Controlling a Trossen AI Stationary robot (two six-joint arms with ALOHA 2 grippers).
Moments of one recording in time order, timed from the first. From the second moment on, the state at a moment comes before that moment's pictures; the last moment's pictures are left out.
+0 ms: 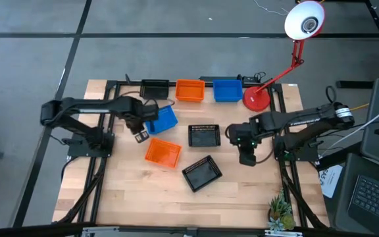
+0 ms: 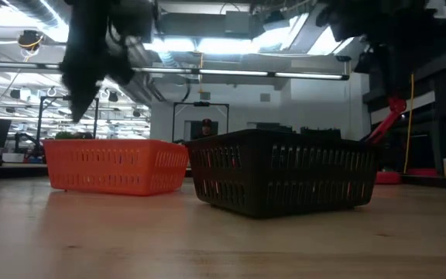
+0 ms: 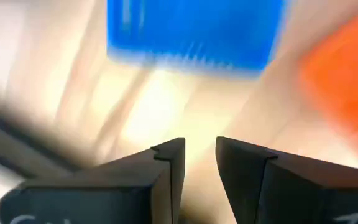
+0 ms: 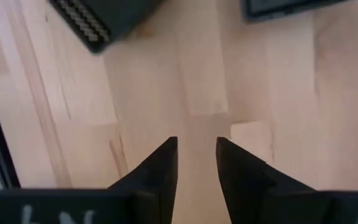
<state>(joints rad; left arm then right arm) 0.23 1.34 0.99 -1.19 -0.16 -0.40 0.12 1.34 1.10 -1.12 -0.12 0.31</state>
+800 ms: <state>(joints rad) 0.12 1.56 0.95 -0.69 -0.27 -0.29 0.18 1.34 1.04 -1.10 -0.13 0.31</state>
